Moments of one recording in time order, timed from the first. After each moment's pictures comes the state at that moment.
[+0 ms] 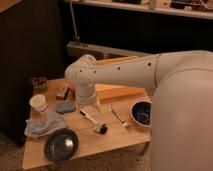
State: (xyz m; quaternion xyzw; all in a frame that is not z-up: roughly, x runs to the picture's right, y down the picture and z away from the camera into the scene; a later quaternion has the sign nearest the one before) arm -0.088 0.099 0.706 -0.26 0.24 0.65 0.67
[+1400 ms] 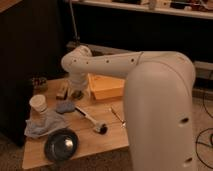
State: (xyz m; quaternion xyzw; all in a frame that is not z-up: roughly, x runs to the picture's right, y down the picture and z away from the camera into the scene) arm -0.157 0.015 0.781 -0.26 0.15 0.70 0.65
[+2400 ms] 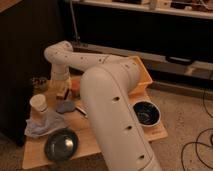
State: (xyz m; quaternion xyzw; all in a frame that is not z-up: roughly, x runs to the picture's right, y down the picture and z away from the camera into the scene) arm -0.273 -0.026 0.854 -0.29 0.12 0.69 0.65
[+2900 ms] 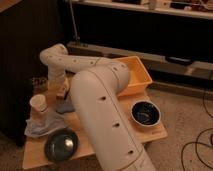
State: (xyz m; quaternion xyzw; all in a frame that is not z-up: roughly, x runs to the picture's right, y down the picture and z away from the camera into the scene) arm -0.297 -0.011 0.873 -0.29 0.14 0.67 0.67
